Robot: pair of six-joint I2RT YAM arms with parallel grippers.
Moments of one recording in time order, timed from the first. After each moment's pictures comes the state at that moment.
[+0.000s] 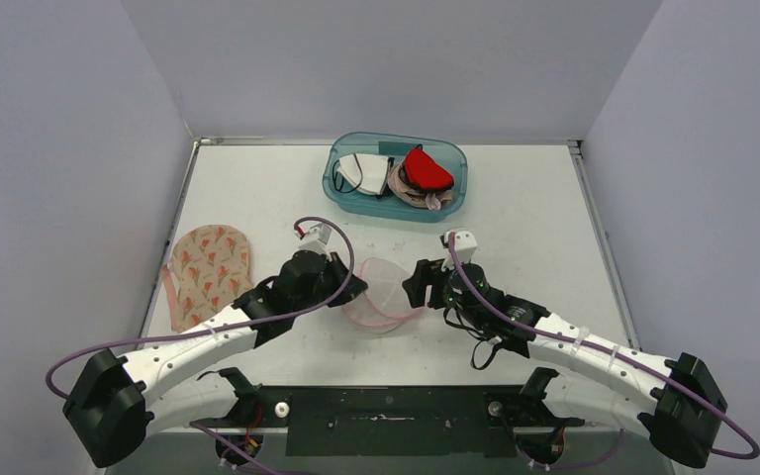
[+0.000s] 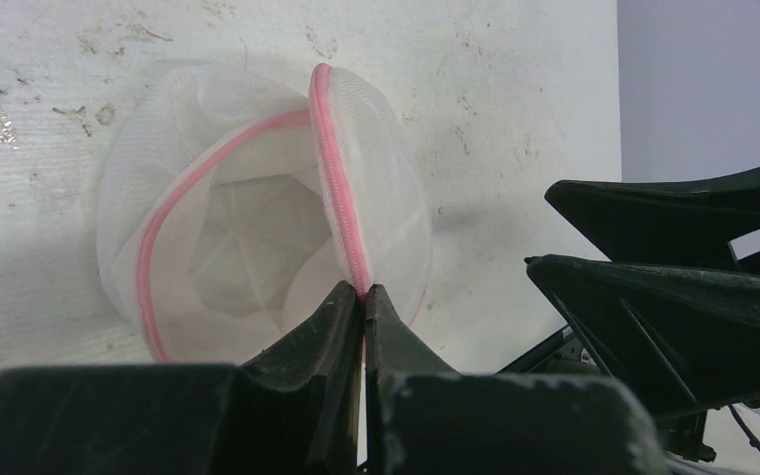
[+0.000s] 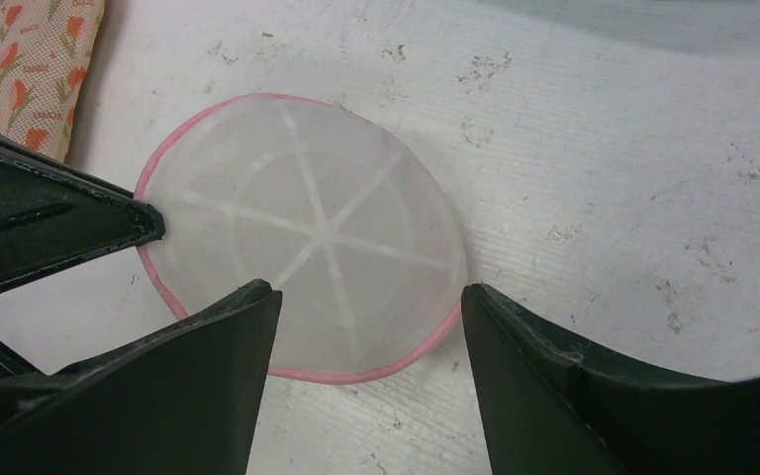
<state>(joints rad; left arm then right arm) -0.80 1.07 0.60 -0.05 -0.07 -0.94 0.89 0.99 0.57 -0.06 0.27 0.51</state>
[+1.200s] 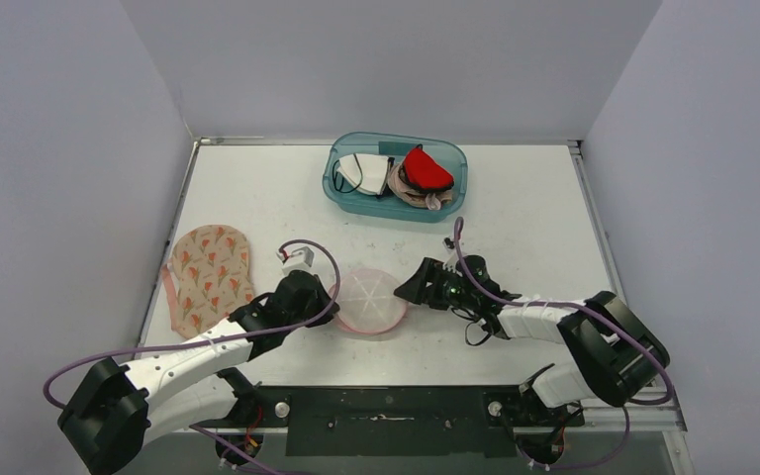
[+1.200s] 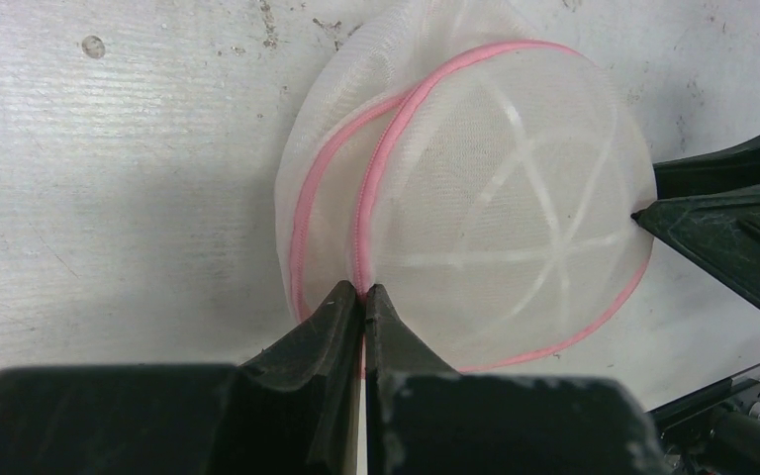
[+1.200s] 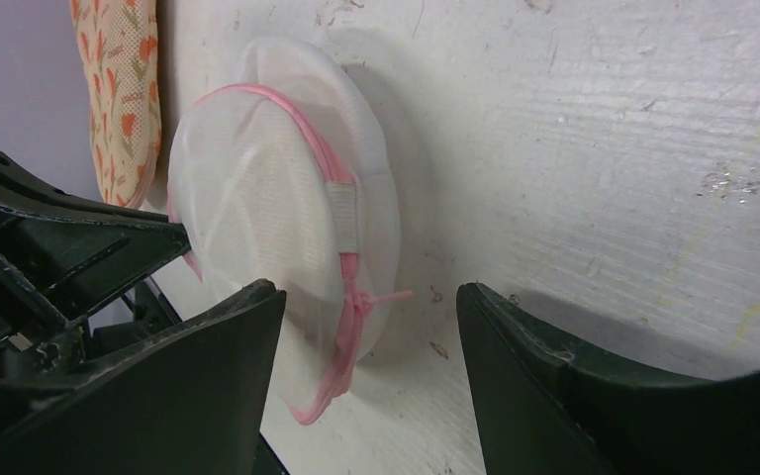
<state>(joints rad) -0.76 1.00 0.43 -0.16 -0.19 -0.91 0.59 1.39 0.39 0.49 -0.31 0.82</state>
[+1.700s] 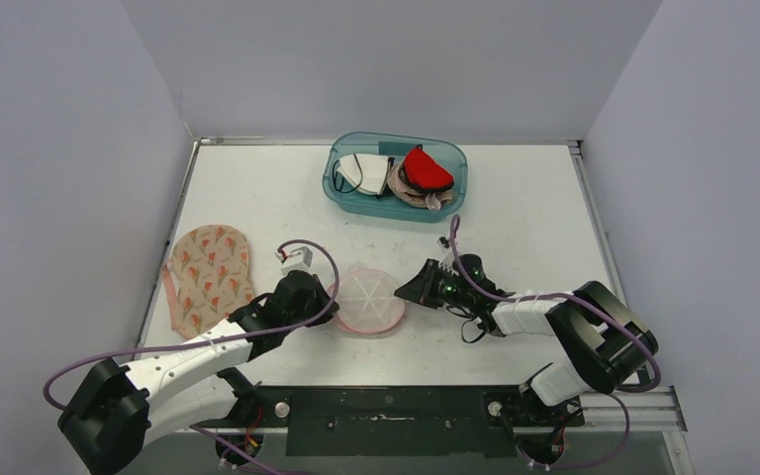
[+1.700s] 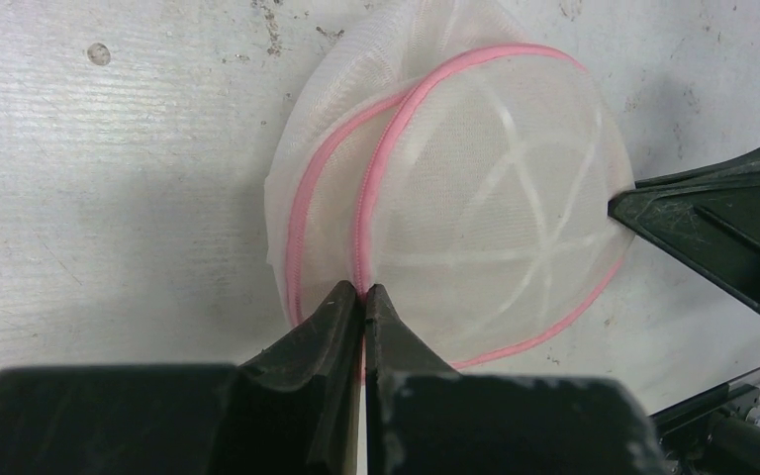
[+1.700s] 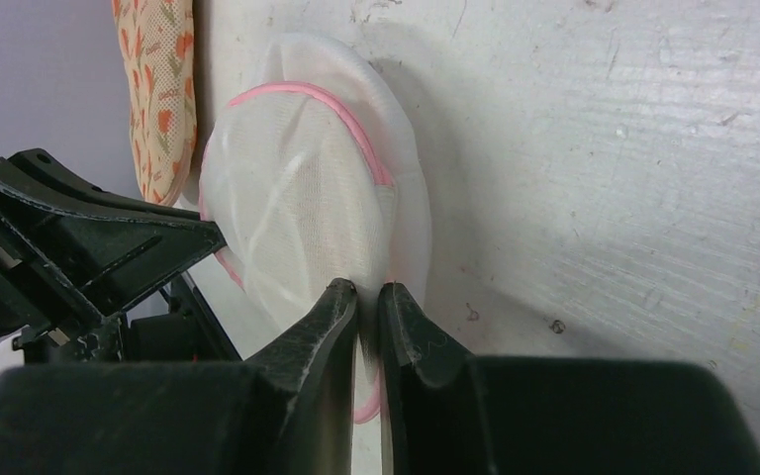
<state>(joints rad) -0.75 1.00 0.42 -0.14 -0.19 -0.91 0.60 1.49 0.39 0.61 -0.37 0.89</state>
